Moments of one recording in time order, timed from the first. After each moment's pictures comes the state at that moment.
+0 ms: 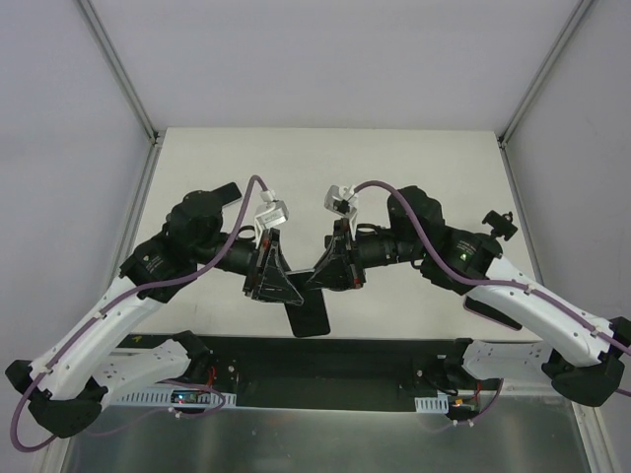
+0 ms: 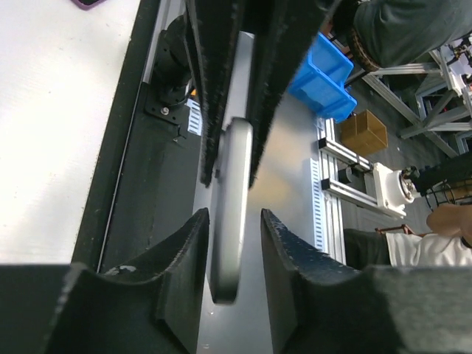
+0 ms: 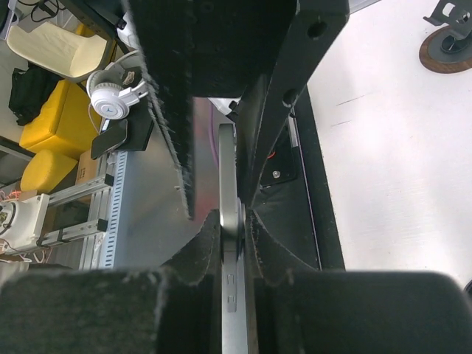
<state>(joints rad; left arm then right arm) -0.70 0.87 1.12 -0.60 1.00 -0.42 1.01 1.13 1.28 -0.44 -0.64 0.31</state>
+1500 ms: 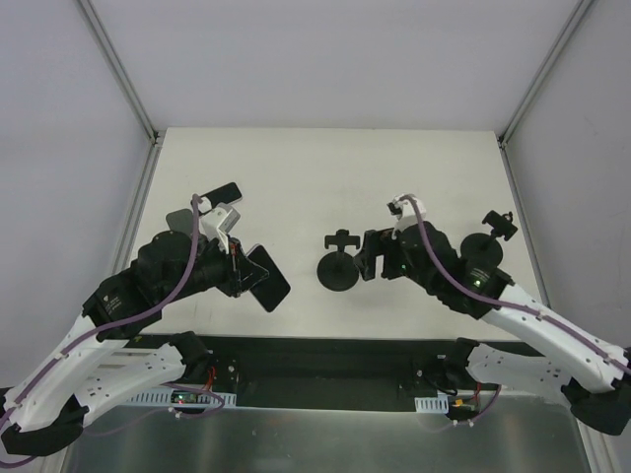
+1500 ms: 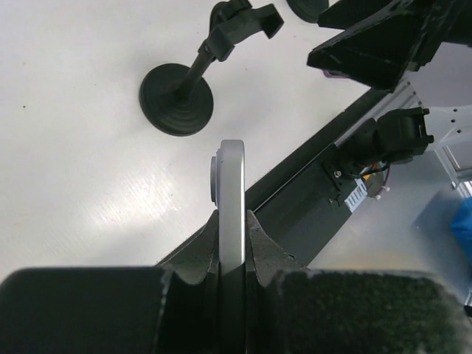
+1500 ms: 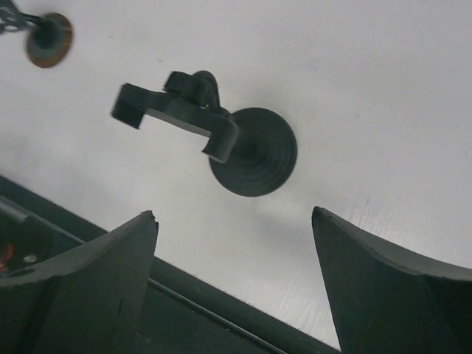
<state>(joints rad) -0.82 0.63 1.03 -0.80 0.12 -0.50 0.93 0.87 0.95 -0.62 0.26 0.49</state>
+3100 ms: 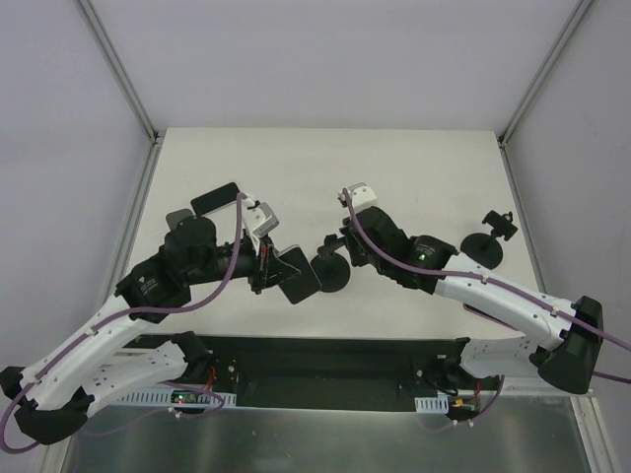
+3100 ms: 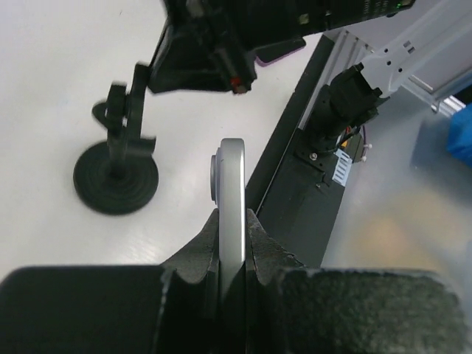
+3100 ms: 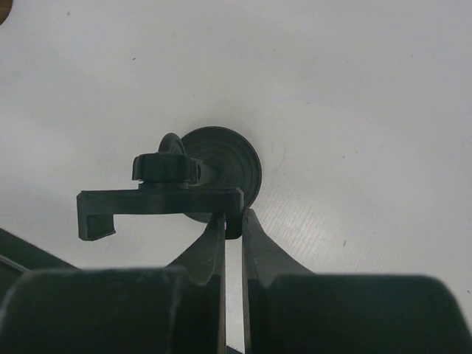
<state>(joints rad) -0.82 0.73 0.96 -0.54 0.38 -0.29 1.02 1.23 1.11 -0.59 0.44 0.35</state>
